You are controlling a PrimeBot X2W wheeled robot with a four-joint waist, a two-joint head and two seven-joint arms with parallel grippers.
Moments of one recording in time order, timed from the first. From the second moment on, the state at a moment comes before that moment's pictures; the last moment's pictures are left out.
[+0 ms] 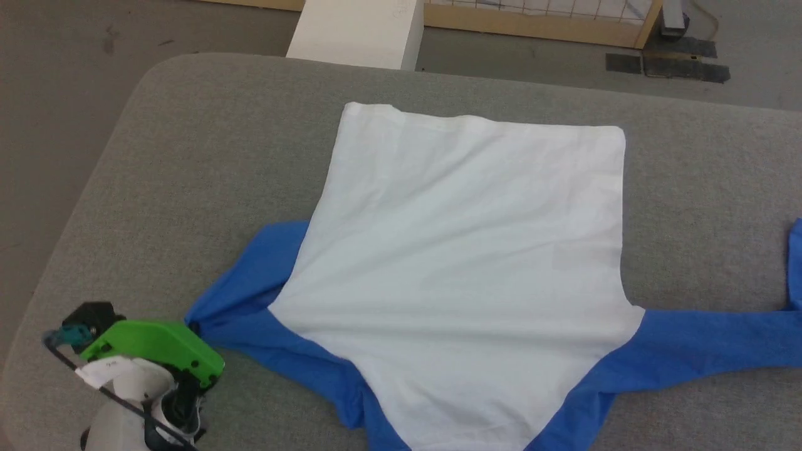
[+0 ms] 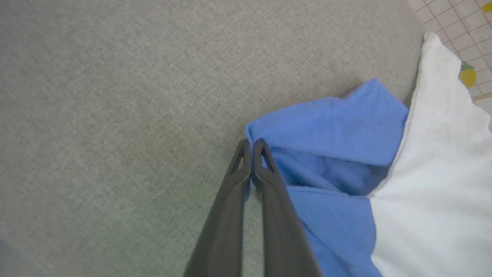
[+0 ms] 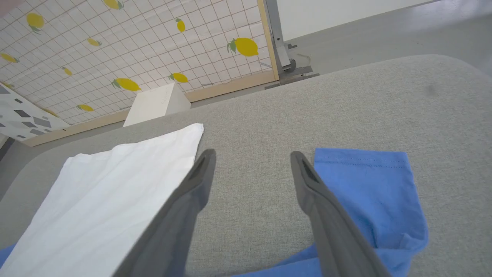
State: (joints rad) left arm -0.19 0.07 0.19 0.22 -0.55 0.22 0.42; right arm -0.26 -0.16 -0.52 -0.09 0.39 0.13 0.68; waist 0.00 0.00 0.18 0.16
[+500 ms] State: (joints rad) left arm -0.30 0.16 0.04 0.09 -0.47 0.12 0.37; right arm -0.26 -0.16 -0.51 -0.10 0.40 0.13 0.69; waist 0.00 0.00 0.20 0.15
